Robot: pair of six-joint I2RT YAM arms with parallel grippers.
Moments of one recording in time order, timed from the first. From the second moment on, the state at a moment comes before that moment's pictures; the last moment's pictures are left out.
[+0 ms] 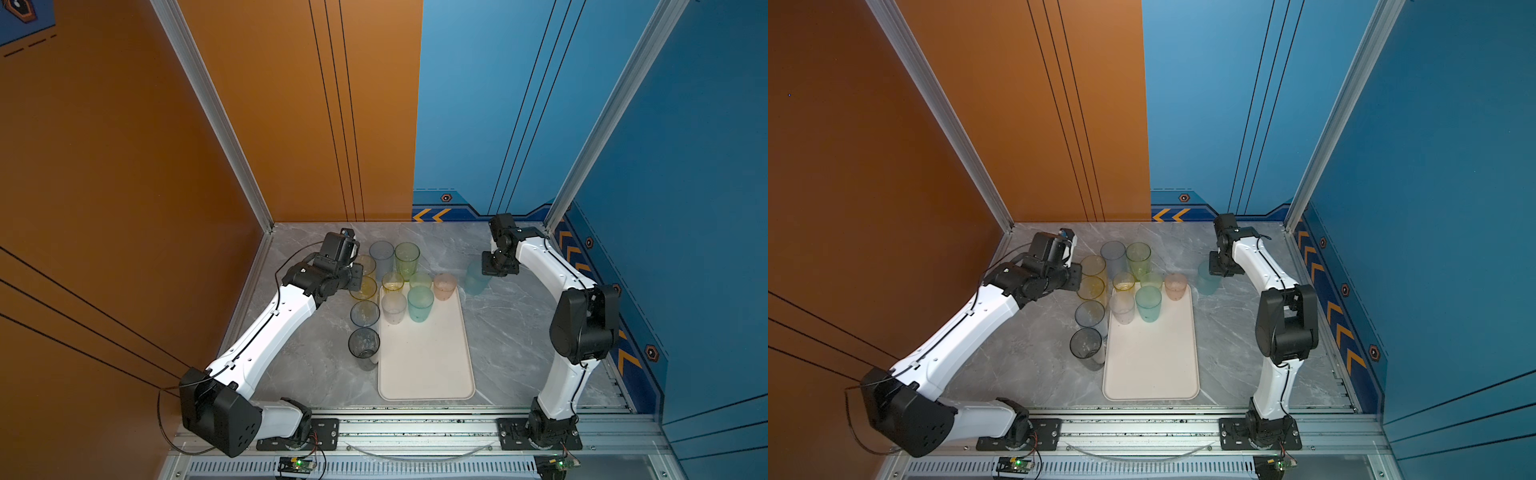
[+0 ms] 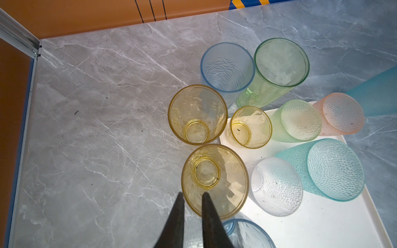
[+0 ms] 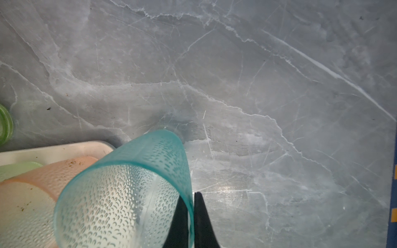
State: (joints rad) left arm -0.41 1.34 1.29 -0.78 -0.18 -0.20; right arm 0.16 1.86 1.61 -0.97 0.10 0.24
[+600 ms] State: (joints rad) left arm -0.38 1.30 1.27 -0.80 -0.18 -0.20; right arm 0.37 1.43 1.43 -1.06 0.18 0.23
